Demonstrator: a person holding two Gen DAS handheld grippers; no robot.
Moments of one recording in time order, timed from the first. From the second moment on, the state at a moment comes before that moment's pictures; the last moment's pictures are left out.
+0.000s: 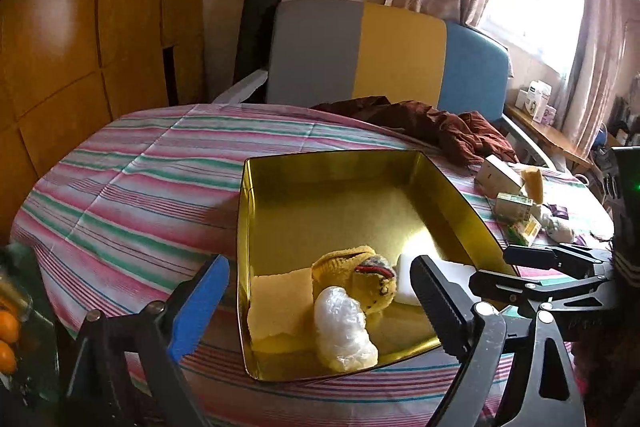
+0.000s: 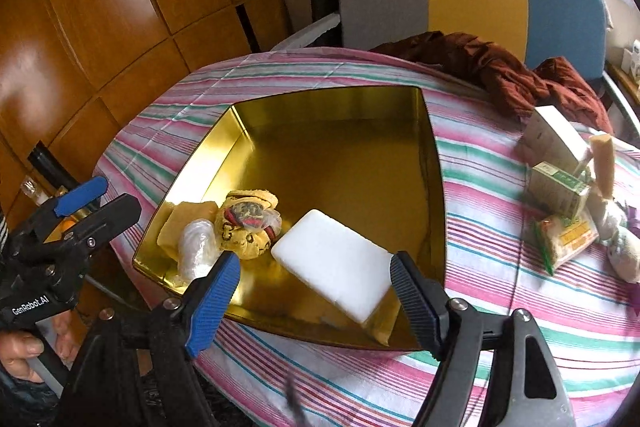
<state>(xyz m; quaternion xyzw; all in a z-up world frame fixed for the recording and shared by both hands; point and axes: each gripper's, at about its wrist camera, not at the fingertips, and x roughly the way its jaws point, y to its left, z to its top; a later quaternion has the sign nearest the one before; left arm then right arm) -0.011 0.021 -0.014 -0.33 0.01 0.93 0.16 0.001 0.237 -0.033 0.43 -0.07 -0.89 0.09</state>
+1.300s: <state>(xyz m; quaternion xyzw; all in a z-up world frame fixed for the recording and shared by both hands) 0.013 0.093 -0.004 -0.29 0.14 0.93 0.18 0.035 0.363 -0.026 0.42 -0.12 -0.90 -0.07</state>
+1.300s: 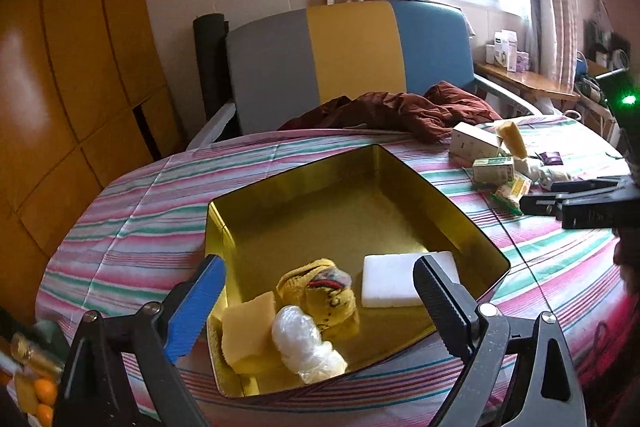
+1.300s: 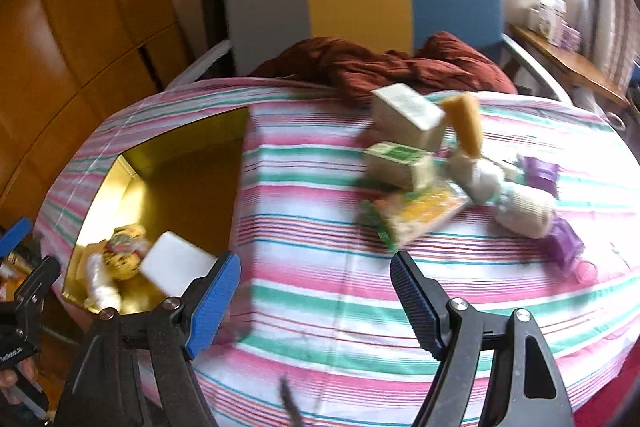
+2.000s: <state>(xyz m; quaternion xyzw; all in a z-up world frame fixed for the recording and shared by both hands) 0.020 0.176 0.000 -0.27 0.18 0.90 0.28 0.113 0.571 -0.011 0.39 -0.27 -0.83 -0.30</state>
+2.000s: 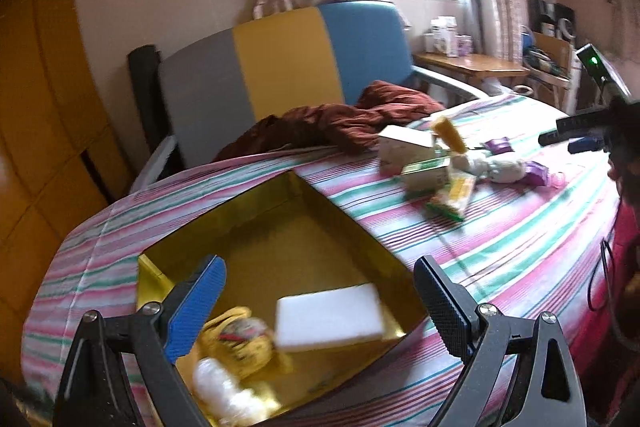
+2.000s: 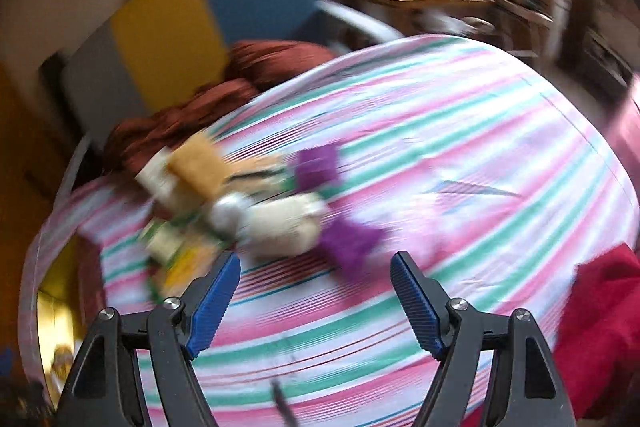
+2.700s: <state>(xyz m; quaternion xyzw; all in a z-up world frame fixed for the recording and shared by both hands) 0.022 0.299 -0.021 -0.33 0.19 0.84 0.39 0.112 0.674 -0.086 0.47 -0.38 -0.72 -0.34</state>
